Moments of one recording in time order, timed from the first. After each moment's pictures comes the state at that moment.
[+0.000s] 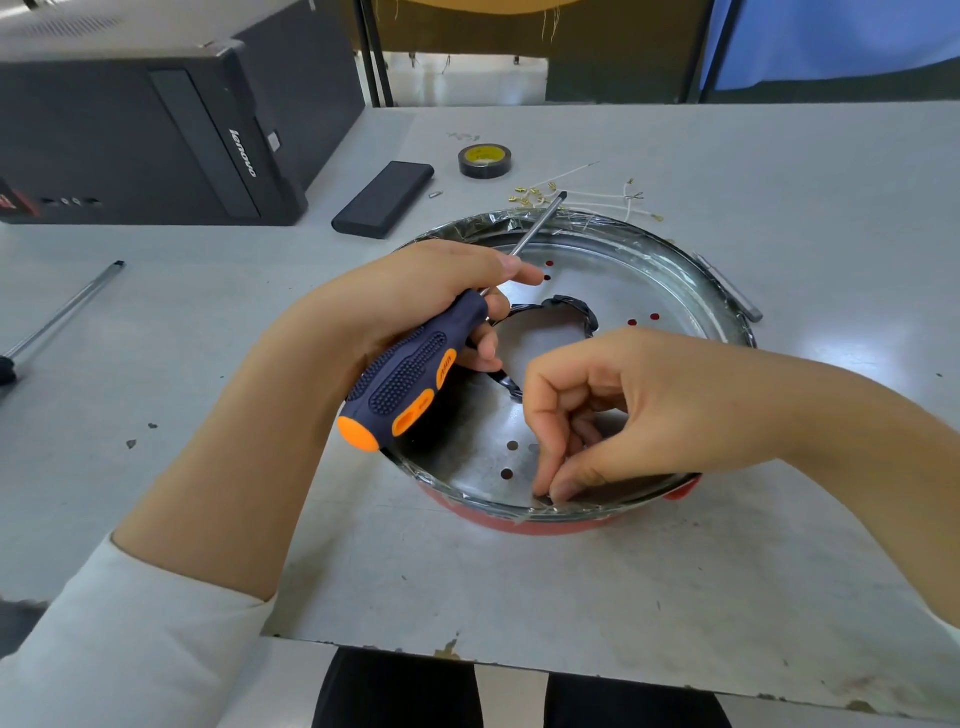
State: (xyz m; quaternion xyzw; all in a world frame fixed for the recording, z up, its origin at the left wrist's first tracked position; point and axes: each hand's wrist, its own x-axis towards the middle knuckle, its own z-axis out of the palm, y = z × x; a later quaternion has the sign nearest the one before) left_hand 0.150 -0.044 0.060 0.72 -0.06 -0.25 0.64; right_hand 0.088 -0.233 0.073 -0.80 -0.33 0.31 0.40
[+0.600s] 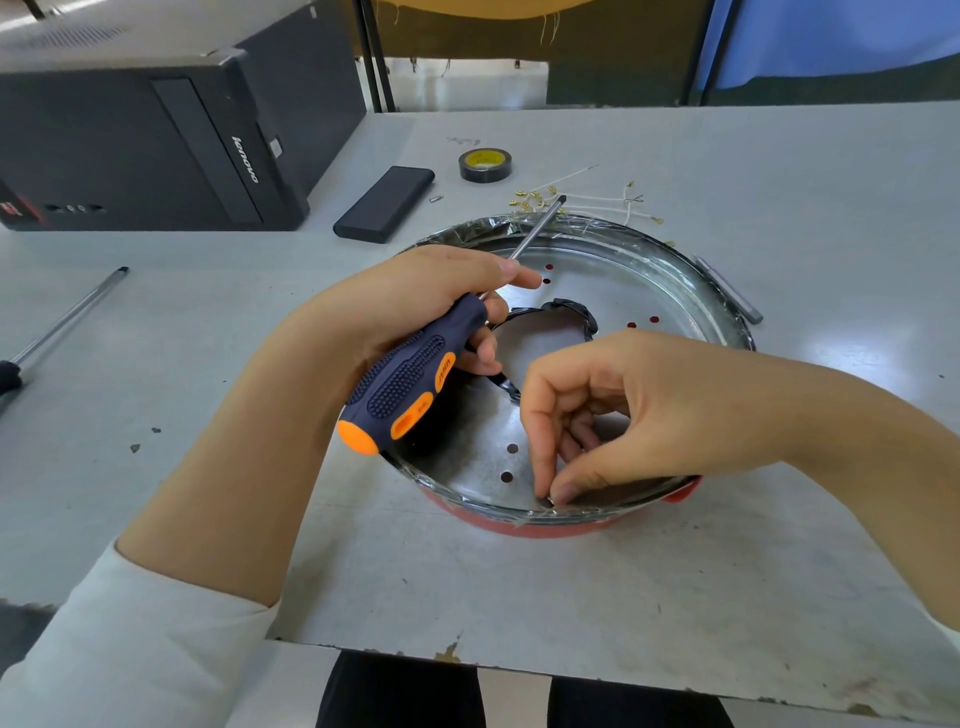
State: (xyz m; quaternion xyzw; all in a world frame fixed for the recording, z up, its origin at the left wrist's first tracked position) left_hand 0.148 -0.045 0.060 0.72 -0.06 -0.24 0.65; right_hand 0.089 -0.235 0.071 -0.79 -0.34 0.31 0.41
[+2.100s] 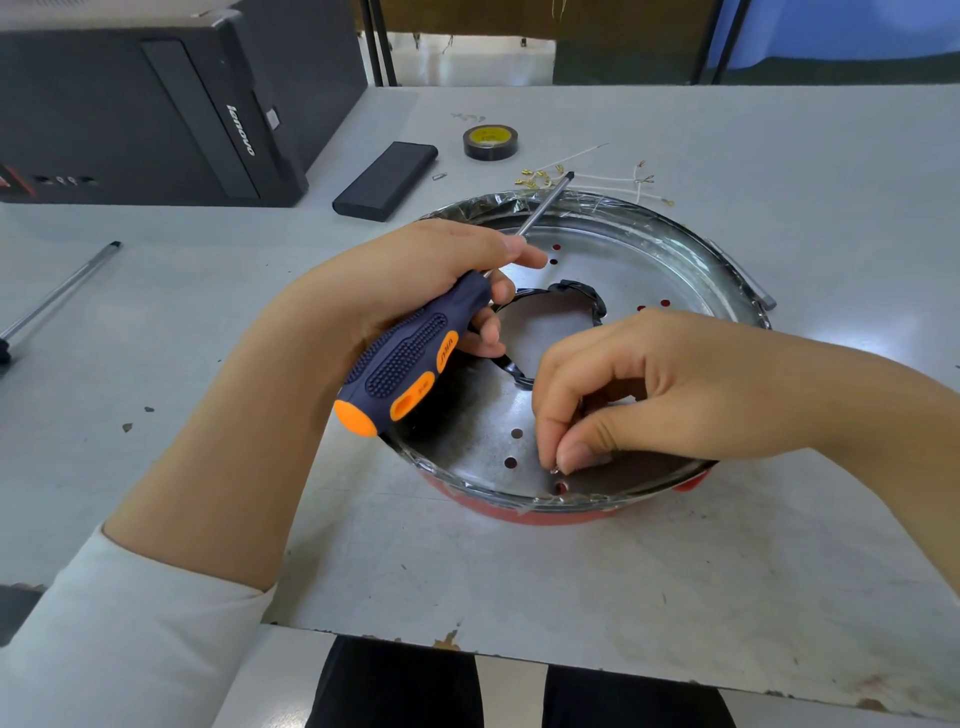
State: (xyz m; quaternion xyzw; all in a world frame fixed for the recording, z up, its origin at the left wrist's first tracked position) left_hand 0.146 -0.044 0.060 0.72 -0.06 -0.24 0.65; right_hand 0.096 -0.237 0.066 -0.80 -0.40 0.25 0.37
